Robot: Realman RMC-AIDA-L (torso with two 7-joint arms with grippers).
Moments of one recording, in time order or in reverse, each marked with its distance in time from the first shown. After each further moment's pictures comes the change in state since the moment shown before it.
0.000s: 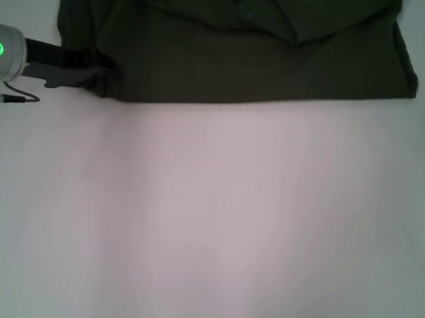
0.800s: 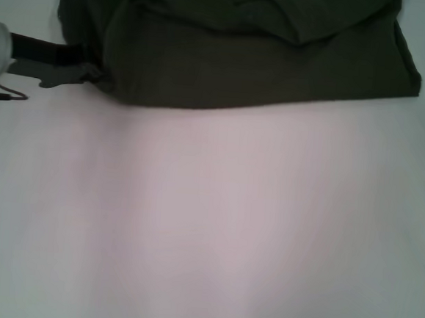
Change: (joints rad) left arm 0.012 0.019 -0.079 -0.042 -0.006 0.155 0.010; right arm 0.010 -0.014 -0.014 0.000 -0.033 -0.013 0.043
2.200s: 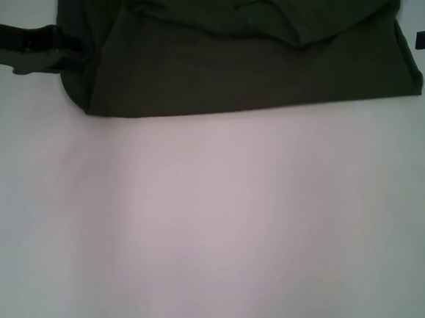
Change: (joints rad) left arm 0.031 0.028 -0.132 -0.085 -0.006 0.180 0.097; right arm 0.210 -0.091 -0.037 0.060 -0.294 -0.019 0.322
